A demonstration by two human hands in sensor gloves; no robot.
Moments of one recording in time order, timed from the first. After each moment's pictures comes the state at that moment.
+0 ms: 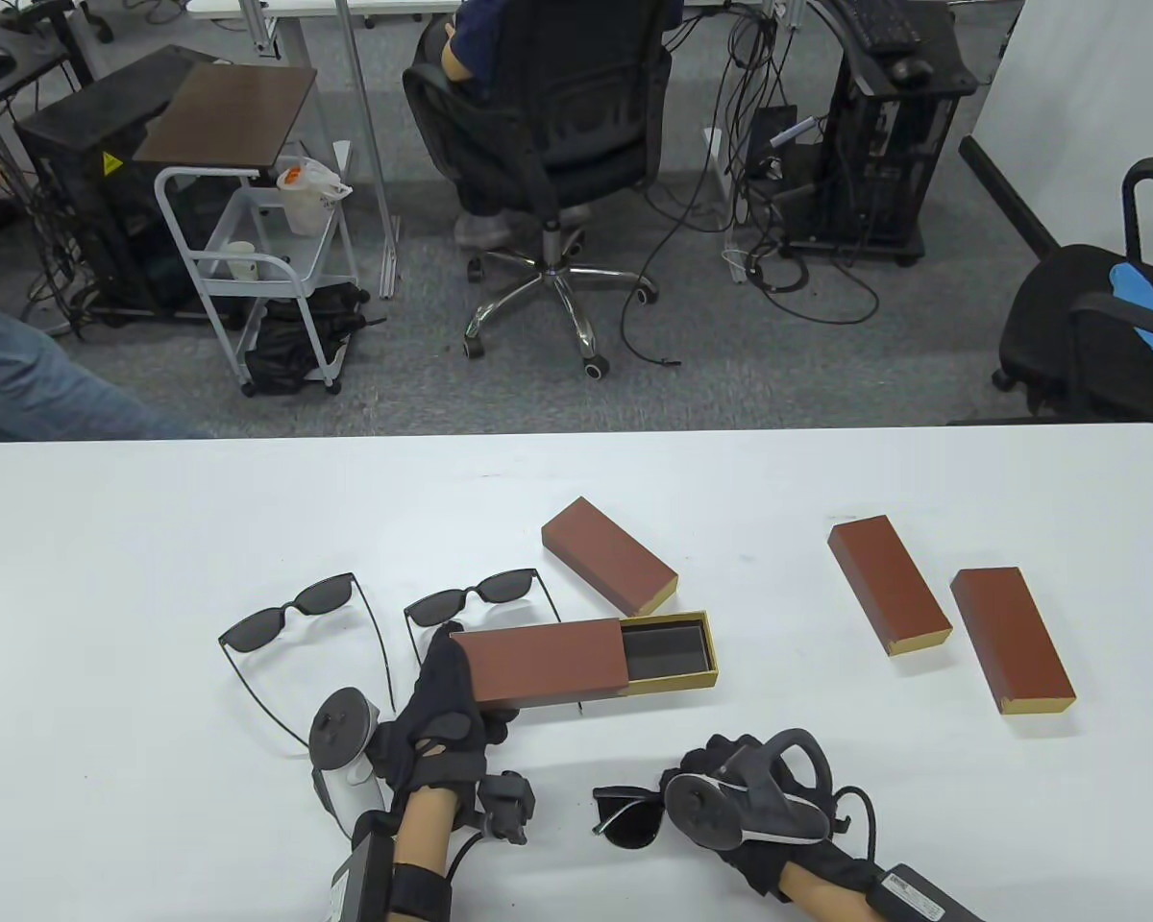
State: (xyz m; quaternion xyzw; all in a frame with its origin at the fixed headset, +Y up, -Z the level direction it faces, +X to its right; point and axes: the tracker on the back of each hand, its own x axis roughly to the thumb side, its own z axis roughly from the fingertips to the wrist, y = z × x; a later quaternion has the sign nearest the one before) left_hand -0.181 -0.759 -0.305 -0.04 0.09 0.75 0.66; right_hand 0.111 -0.753 -0.273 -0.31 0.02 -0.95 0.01
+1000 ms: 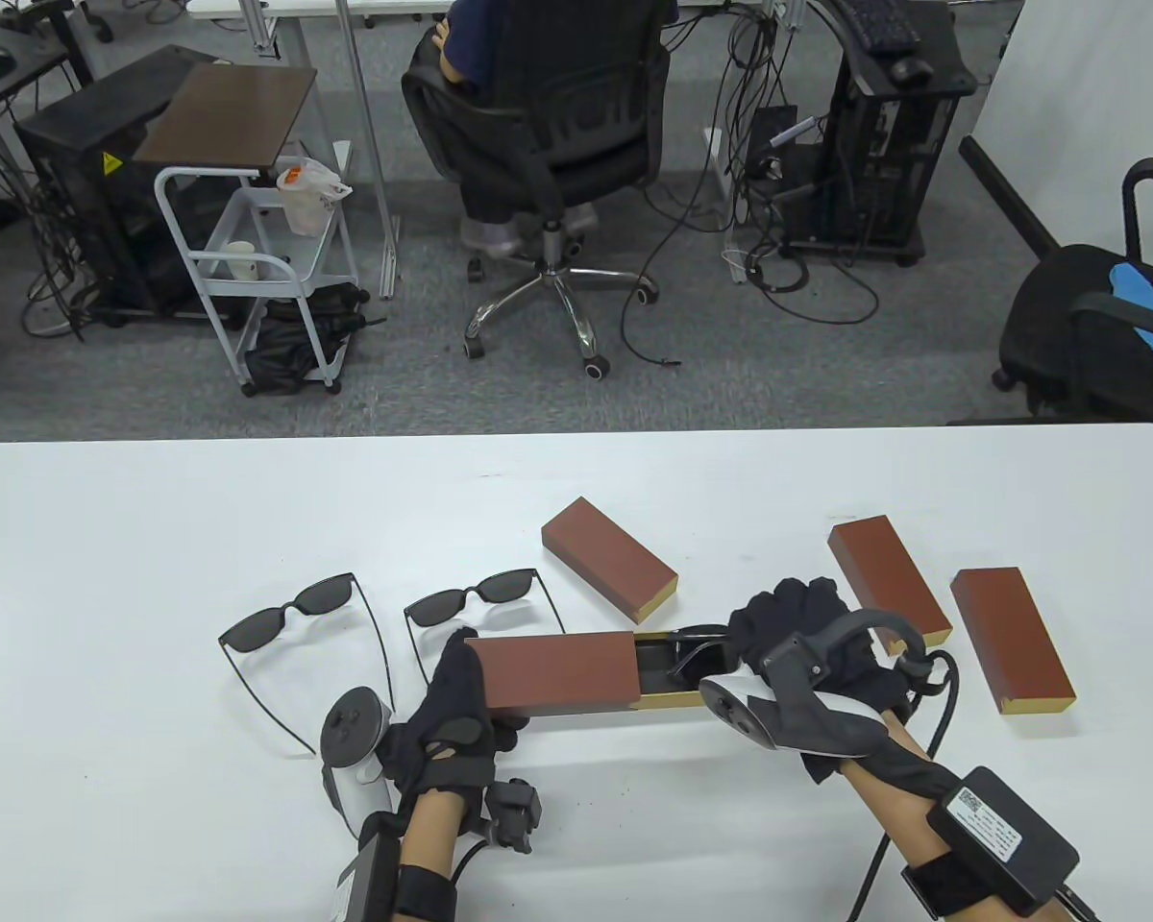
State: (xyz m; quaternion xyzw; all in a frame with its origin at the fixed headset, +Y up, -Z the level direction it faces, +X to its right) left_hand -0.170 -0.761 -0.305 -0.08 0.07 0.74 0.66; right_hand 0.129 -0.608 -0.307 -0.25 0.19 -0.92 0.24
